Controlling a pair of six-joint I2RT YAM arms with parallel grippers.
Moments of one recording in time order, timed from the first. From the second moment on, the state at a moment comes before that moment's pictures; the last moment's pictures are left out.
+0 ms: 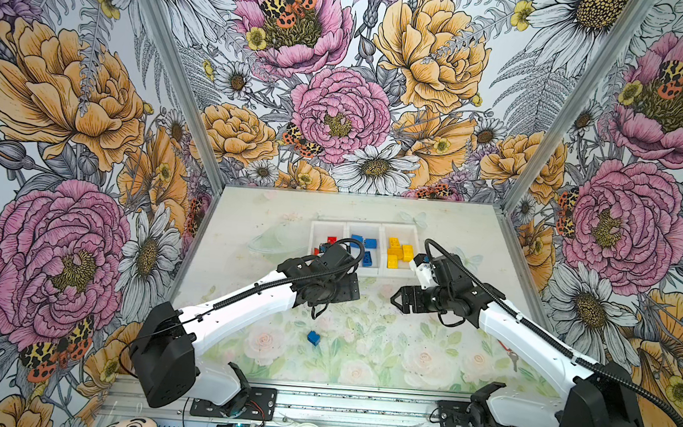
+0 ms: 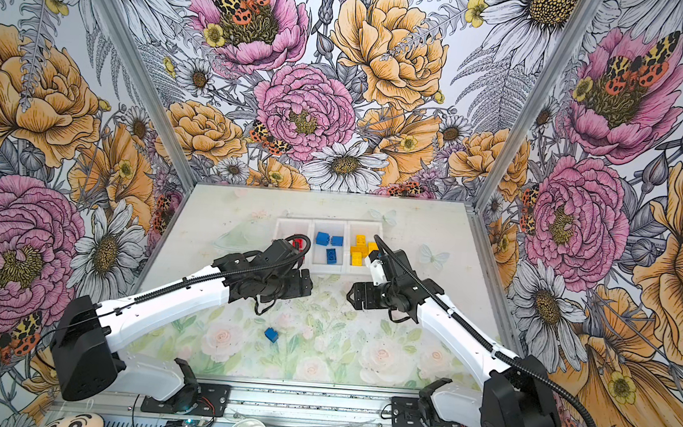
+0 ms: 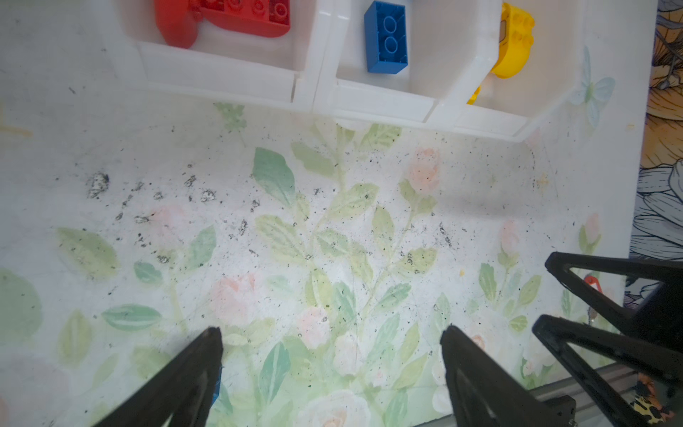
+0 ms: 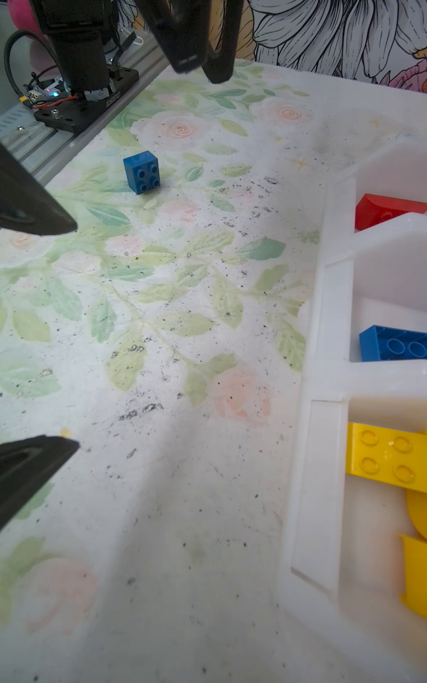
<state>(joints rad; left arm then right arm) -0.82 1.36 1.09 -0.77 -0.12 -0.95 0.47 1.23 0.81 -0.56 -0.34 0.33</state>
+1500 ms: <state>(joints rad) -0.79 1.33 0.71 -0.72 0.09 -1.39 0.49 1.19 0.76 -0.56 -0.34 0.33</state>
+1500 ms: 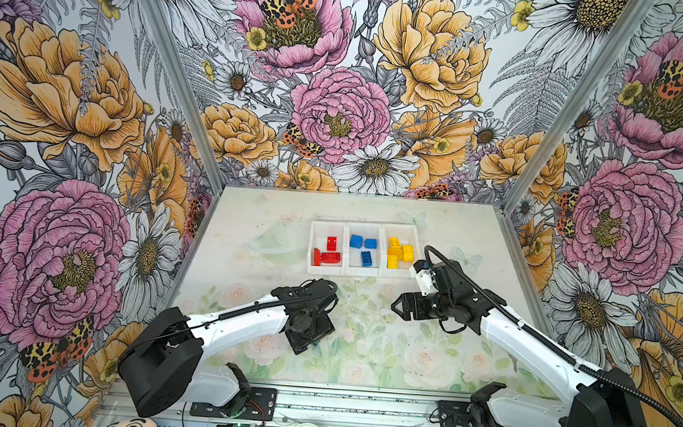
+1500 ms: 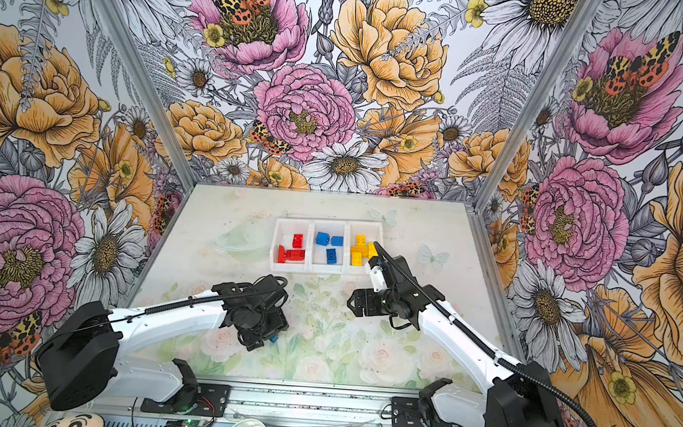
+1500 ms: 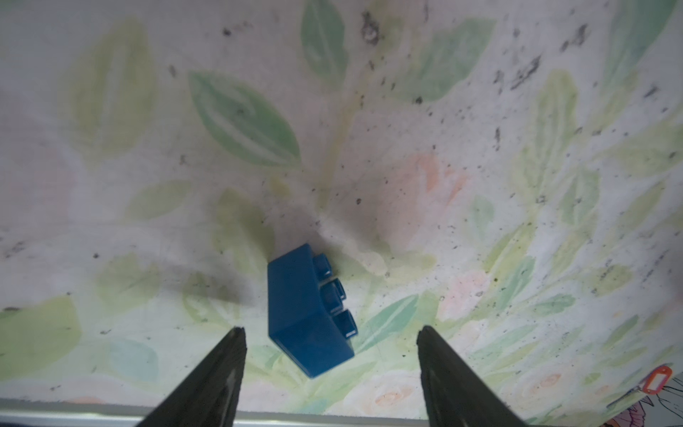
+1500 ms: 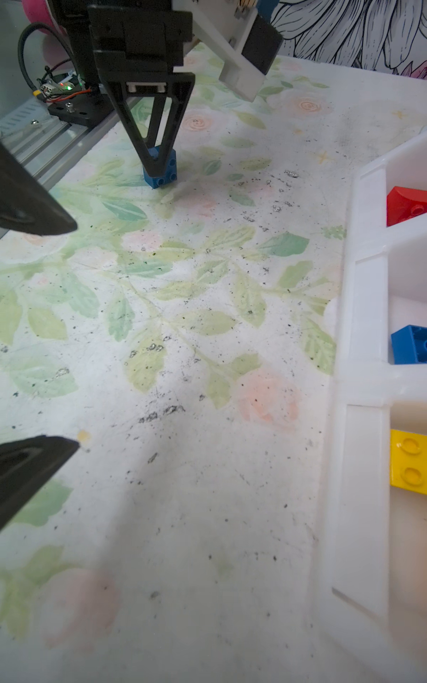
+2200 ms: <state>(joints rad) -0.73 1.36 0.69 -0.70 0.14 -1.40 0.49 1.19 0.76 -0.55 -0.34 0.33</state>
